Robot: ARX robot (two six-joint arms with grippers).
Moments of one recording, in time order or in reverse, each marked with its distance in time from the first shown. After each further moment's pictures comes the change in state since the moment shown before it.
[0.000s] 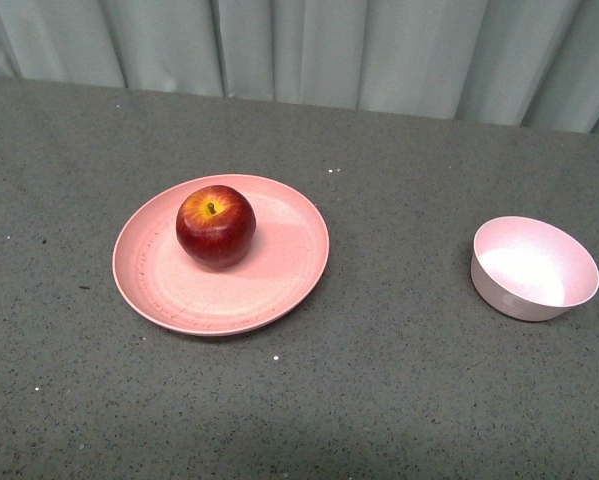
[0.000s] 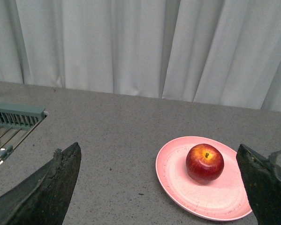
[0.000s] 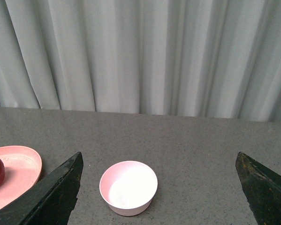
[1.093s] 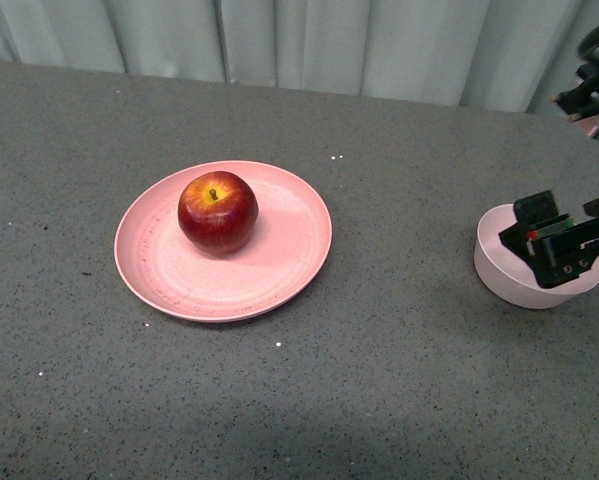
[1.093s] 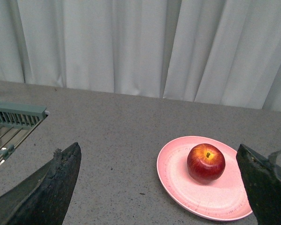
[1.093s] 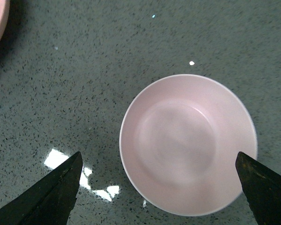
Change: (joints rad) left arm 0.000 0.000 0.000 0.000 -0.001 0.000; right arm 0.118 1.832 0.754 0.220 -0.126 -0.278
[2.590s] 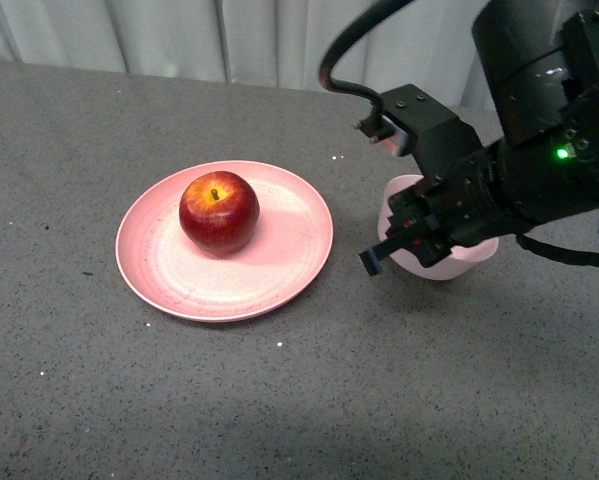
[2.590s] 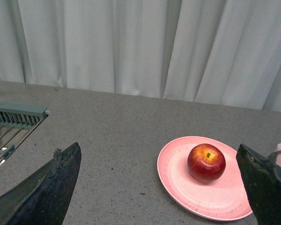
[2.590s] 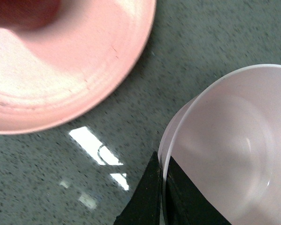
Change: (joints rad) left arm 0.000 0.000 0.000 0.000 0.000 0.000; right arm 0.260 0.221 0.276 -0.124 -0.051 0.053
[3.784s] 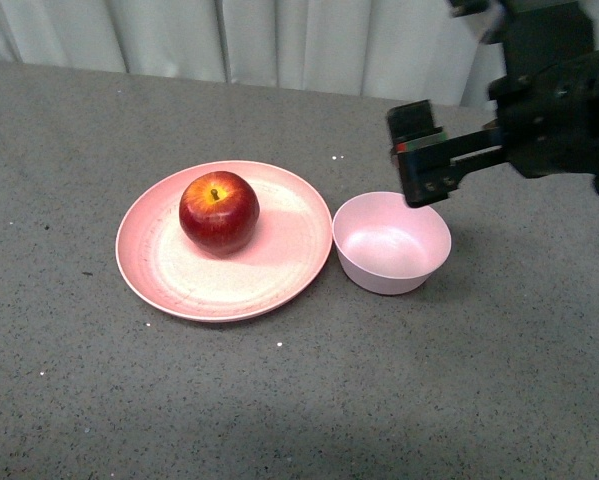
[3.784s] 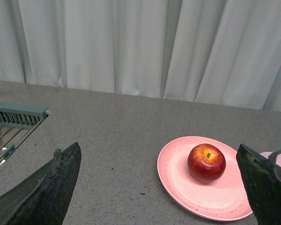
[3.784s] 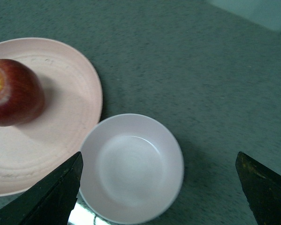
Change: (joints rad) left arm 0.000 0.000 0.000 0.000 0.000 0.000; right arm -0.037 -0.289 -0.237 0.266 0.152 0.142
